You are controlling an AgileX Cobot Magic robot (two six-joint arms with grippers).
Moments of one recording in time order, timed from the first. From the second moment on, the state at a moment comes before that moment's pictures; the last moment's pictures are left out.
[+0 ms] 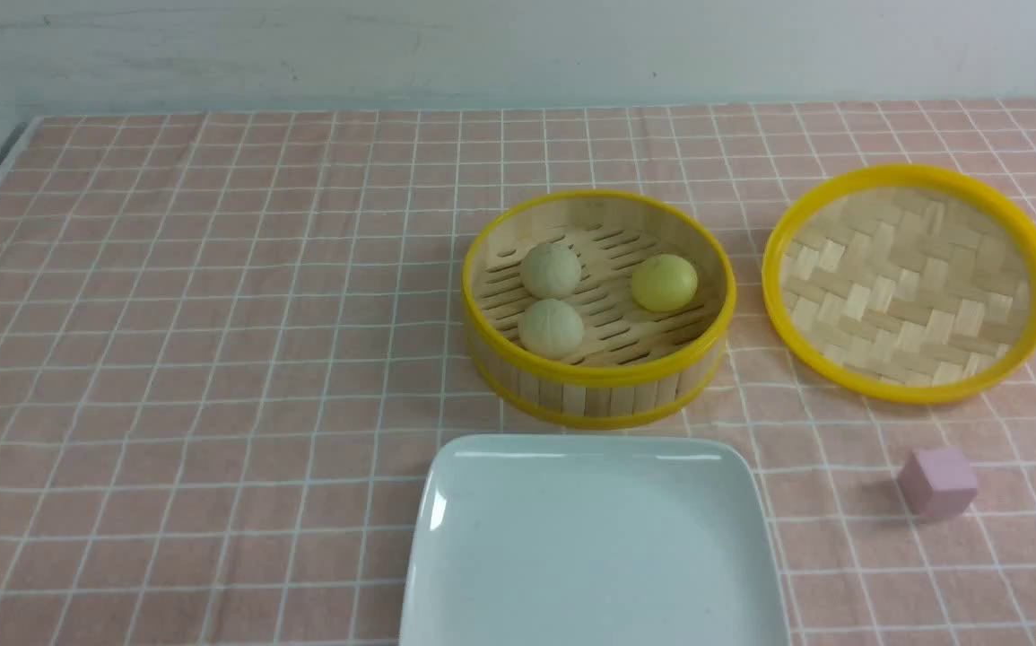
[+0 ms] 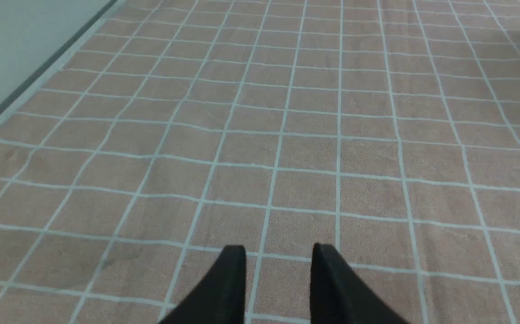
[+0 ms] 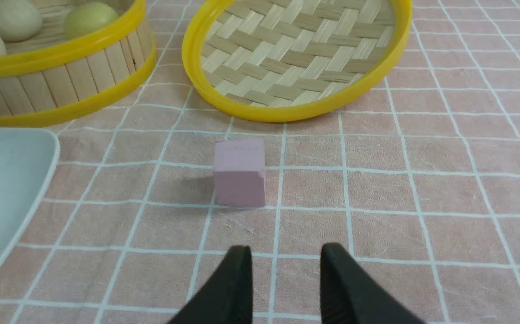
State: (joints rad) right arm 0.08 -0.01 0.01 0.04 0.39 0.04; left arm -0.01 -0.01 0.03 0.23 0.38 -0.25
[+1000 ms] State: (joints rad) right arm 0.08 -0.01 0.01 0.04 0.39 0.04; left arm -0.01 -0.01 0.03 0.25 0.38 -0.25
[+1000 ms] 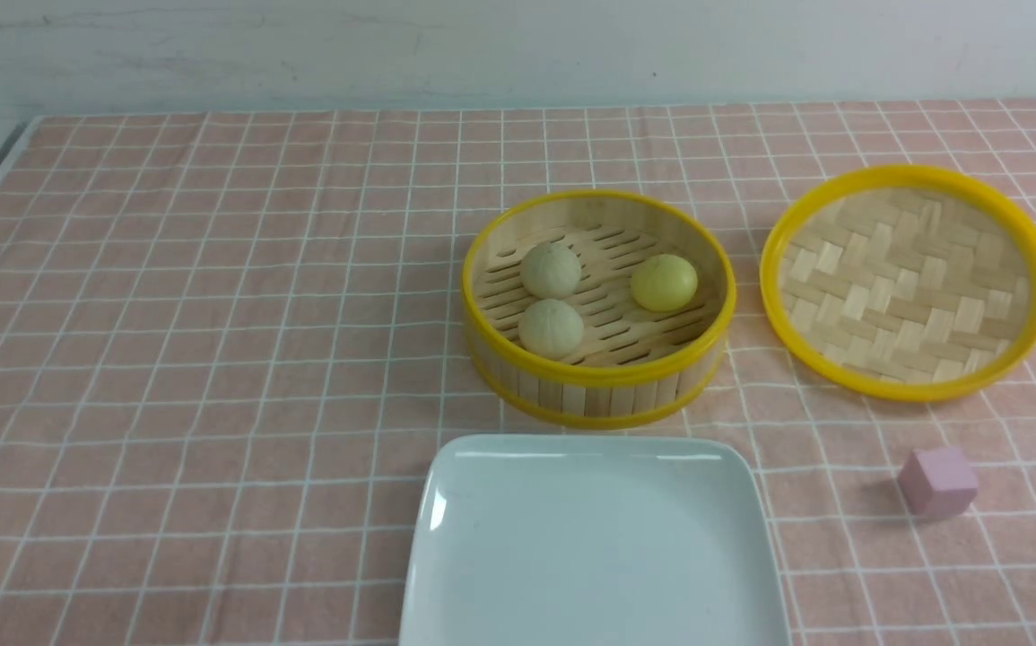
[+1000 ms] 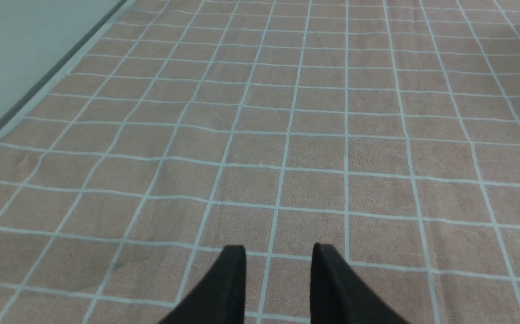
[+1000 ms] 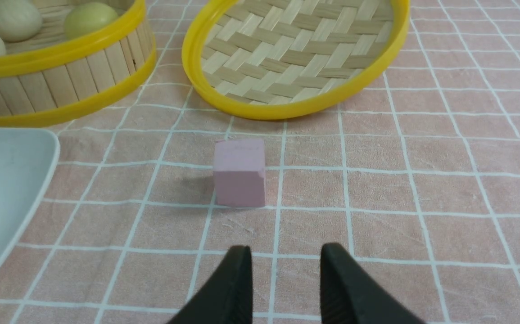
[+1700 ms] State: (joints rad) right arm 0.08 -0.01 0.01 0.82 0.24 0.26; left arm -0.01 -0.01 0.02 0.26 0.38 -0.25
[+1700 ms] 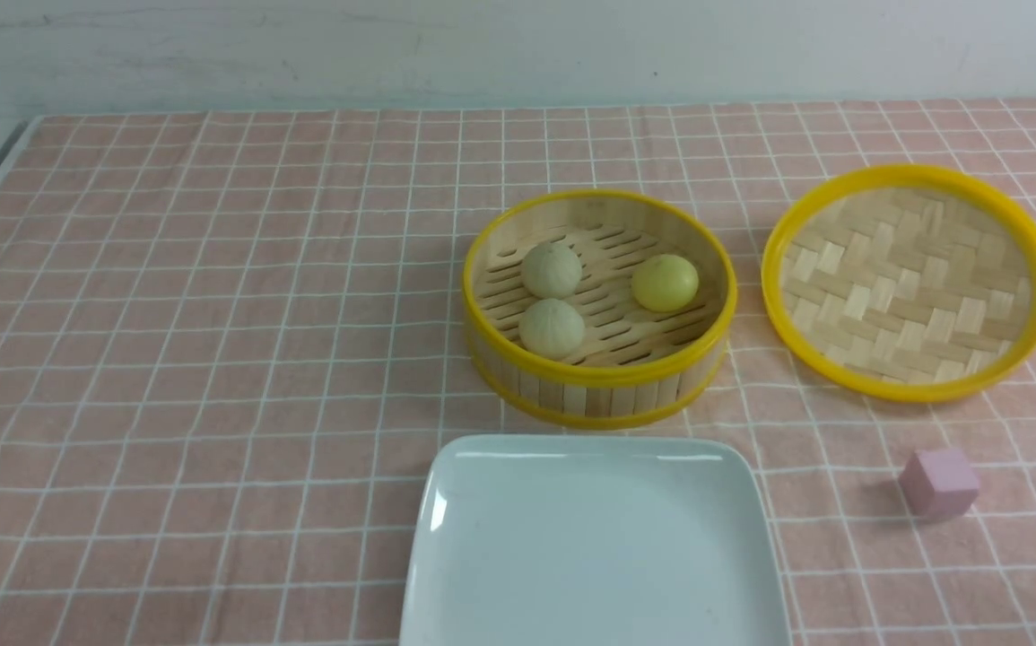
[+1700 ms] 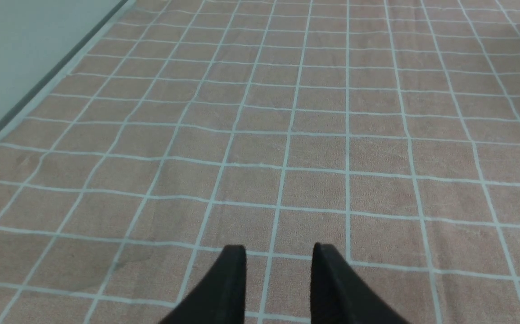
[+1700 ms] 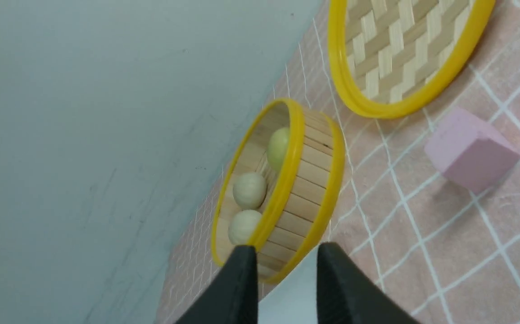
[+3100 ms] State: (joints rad) right arm 0.35 1.90 -1.53 0.32 0.64 -0.35; left arm -0.01 -0.01 0.03 -0.37 0.21 -0.83
